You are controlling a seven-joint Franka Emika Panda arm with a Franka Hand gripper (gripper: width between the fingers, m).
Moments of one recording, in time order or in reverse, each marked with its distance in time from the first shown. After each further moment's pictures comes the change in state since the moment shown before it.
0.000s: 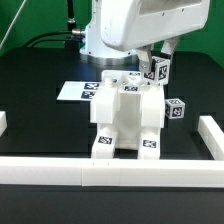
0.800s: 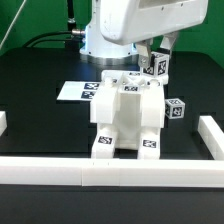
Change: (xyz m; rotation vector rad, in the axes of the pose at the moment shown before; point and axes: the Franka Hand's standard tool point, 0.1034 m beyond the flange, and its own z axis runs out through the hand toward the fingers) arm -0.003 0.005 -0.003 -0.005 0.004 -0.002
